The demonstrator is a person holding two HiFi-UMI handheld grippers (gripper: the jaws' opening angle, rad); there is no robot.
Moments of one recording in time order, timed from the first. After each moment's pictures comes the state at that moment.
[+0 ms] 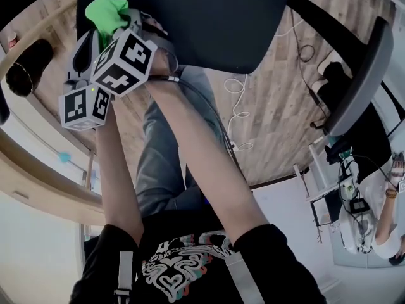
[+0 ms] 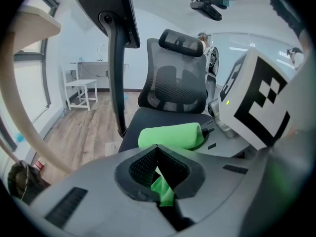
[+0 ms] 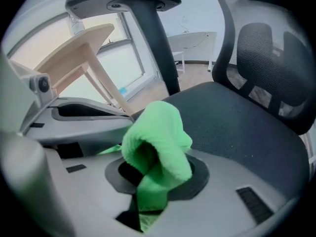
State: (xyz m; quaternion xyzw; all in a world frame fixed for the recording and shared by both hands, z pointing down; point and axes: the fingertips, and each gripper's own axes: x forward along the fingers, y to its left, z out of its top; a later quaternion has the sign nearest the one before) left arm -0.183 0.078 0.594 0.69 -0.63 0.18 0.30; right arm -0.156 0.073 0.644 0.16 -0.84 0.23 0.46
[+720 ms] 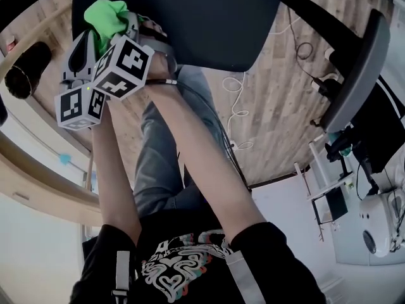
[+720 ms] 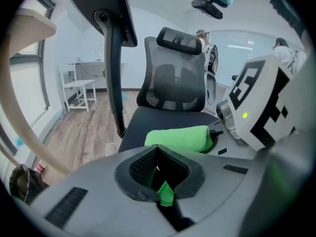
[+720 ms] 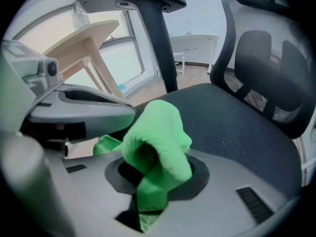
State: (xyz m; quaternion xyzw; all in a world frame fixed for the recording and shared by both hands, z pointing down) left arm -0.182 0.075 0.596 0.70 -0.62 0.19 0.29; right arm -0.144 0.076 0.647 0.17 -0.84 0.19 0.47
